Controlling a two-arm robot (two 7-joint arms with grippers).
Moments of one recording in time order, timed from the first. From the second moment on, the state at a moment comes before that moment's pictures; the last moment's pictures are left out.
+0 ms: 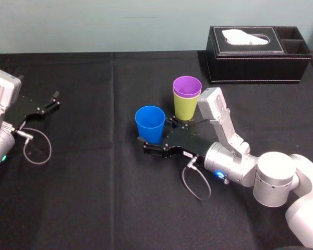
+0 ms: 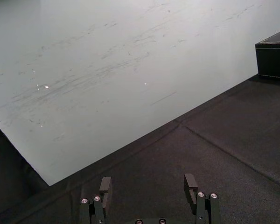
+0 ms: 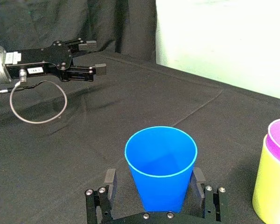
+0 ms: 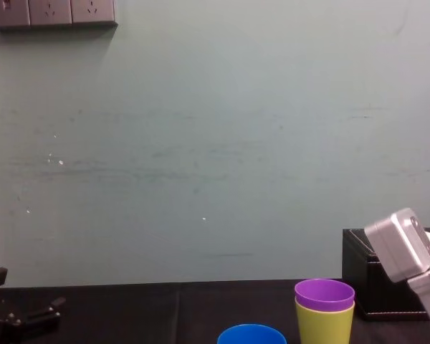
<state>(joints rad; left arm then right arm) -0.20 0.60 0.45 -1.41 -0.25 -0.12 0.03 0.25 0.33 -0.50 -1.31 0.32 -0.01 0.49</state>
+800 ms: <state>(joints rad) -0.20 0.60 0.45 -1.41 -0.25 -0.12 0.03 0.25 0.31 -0.48 -1.30 0.31 -0.02 0.48</state>
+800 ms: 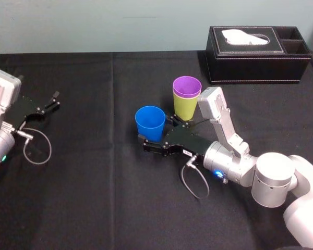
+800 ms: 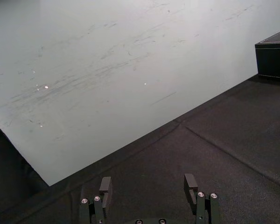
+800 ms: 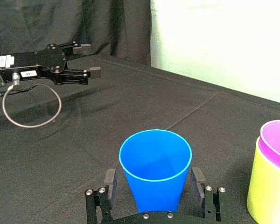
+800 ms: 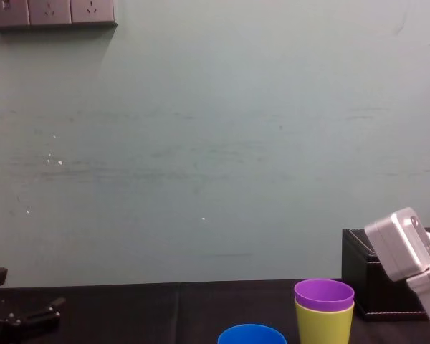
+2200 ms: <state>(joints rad) -0.20 0.60 0.45 -1.41 -0.25 -0.12 0.03 0.25 0.31 -0.48 -1.31 0.31 -0.02 0.48</state>
